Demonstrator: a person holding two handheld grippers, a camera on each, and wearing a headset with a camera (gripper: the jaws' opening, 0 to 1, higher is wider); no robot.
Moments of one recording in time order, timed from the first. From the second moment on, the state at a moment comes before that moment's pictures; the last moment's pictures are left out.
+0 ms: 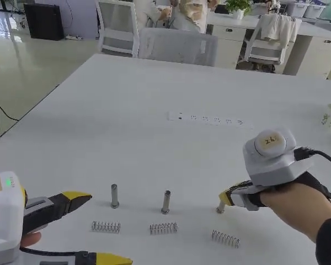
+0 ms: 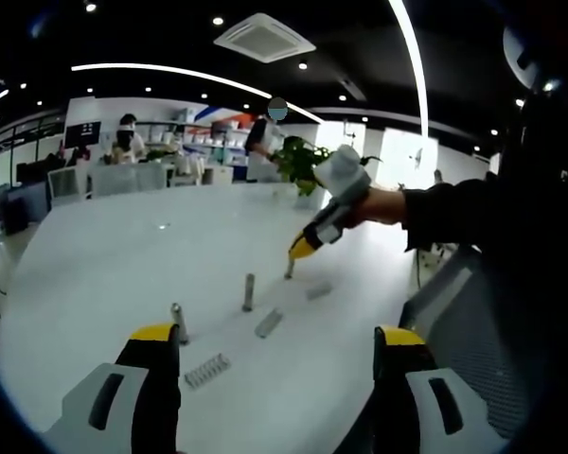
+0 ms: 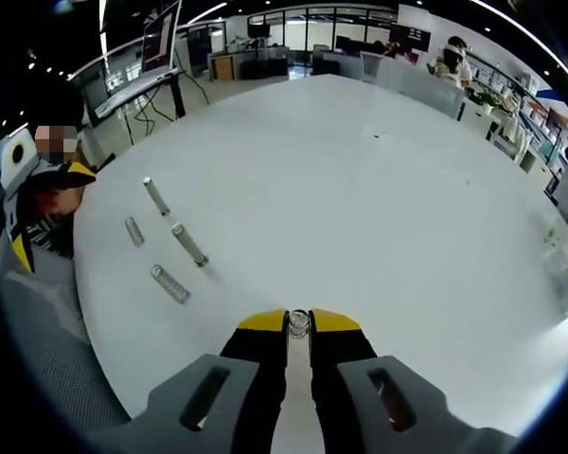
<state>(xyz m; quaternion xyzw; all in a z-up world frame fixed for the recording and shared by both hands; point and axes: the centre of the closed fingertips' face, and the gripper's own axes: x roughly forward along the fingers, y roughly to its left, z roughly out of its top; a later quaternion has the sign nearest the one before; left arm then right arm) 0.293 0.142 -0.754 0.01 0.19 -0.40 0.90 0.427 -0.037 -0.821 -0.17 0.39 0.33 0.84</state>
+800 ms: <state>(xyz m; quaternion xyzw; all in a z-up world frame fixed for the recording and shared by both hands) 0.292 0.140 -0.756 0.01 0.19 -0.40 0.89 0.417 -0.046 -0.814 -0.18 0.37 0.35 0.84</state>
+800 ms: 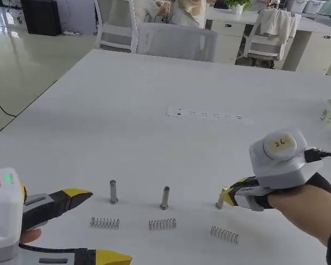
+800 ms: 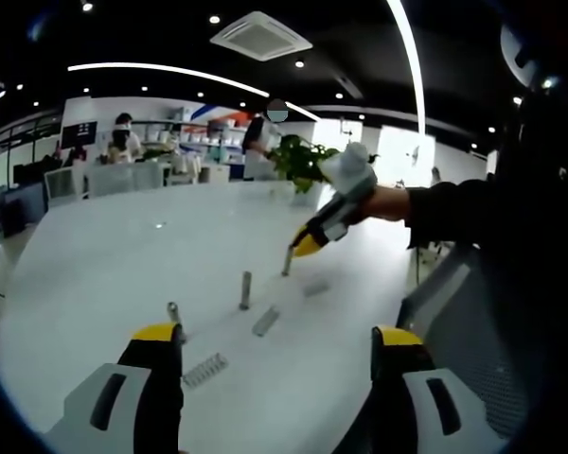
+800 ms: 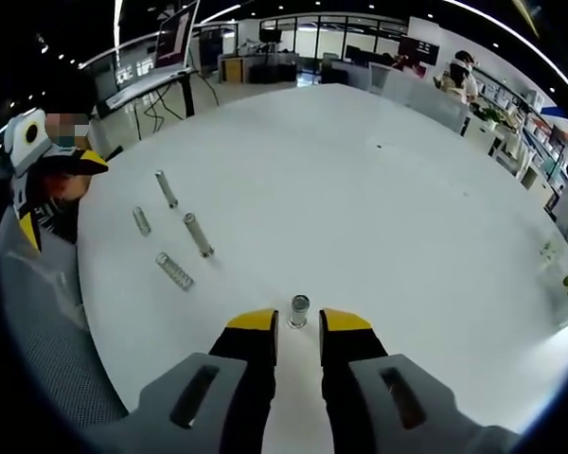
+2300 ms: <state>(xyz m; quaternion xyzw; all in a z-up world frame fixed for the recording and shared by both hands) 0.288 0.137 -0.762 0.02 0.20 -0.41 0.89 0.349 -0.052 -0.868 -0.31 0.44 0.47 0.70</state>
